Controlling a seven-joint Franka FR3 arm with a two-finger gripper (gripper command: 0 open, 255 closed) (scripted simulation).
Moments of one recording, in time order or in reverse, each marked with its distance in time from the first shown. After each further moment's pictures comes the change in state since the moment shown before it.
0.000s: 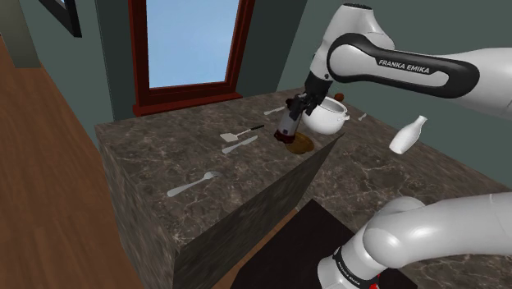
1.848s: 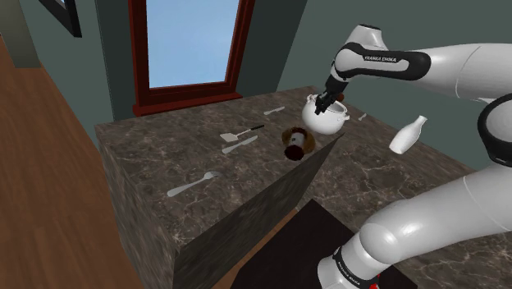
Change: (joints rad) arm -0.113 0.242 -0.292 0.146 -0.043 0.149 -0.366
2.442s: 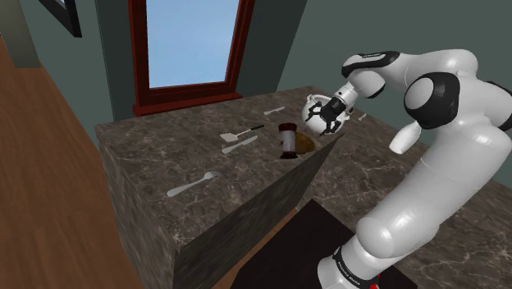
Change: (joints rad) arm -0.138 0.400 -0.207 0.212 0.728 -0.434 0.491
